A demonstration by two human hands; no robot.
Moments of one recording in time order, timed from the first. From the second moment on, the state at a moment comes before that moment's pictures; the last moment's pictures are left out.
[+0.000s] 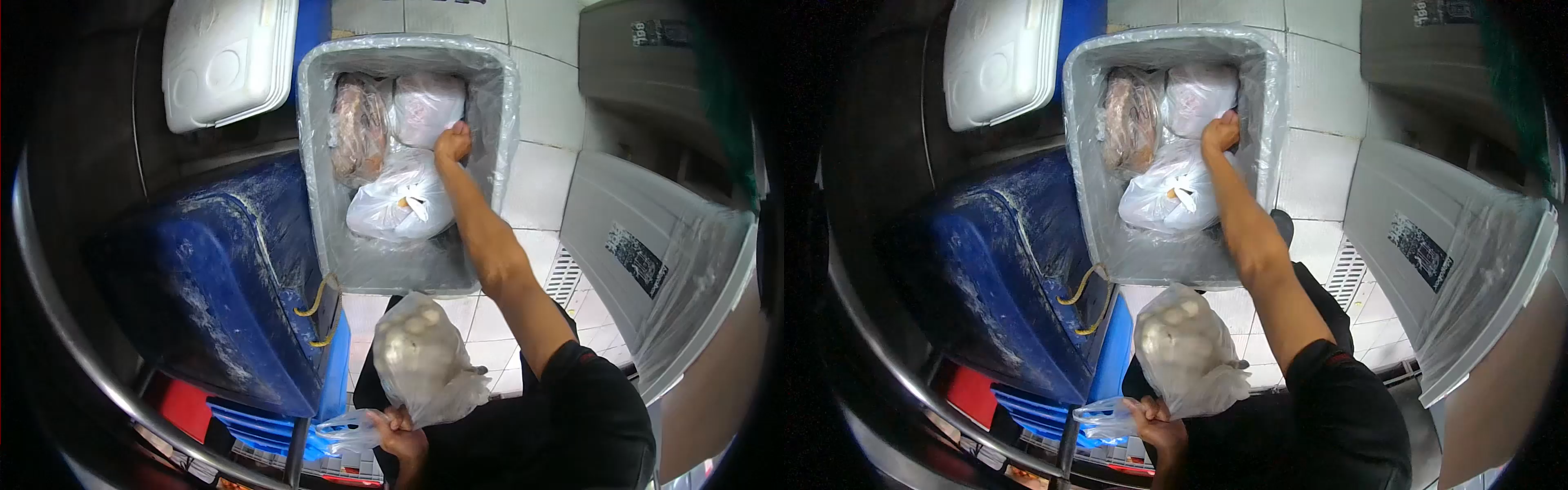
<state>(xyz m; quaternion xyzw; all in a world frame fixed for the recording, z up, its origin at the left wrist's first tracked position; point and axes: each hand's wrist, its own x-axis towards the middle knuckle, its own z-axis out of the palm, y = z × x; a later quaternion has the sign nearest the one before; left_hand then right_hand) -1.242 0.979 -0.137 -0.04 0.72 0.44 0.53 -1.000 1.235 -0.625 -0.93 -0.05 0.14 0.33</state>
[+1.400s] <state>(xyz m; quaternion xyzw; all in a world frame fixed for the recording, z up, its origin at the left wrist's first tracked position) -1.210 1.129 -0.161 0.13 0.74 0.44 0.49 -0.890 1.336 -0.547 -0.74 -0.41 0.53 -0.06</state>
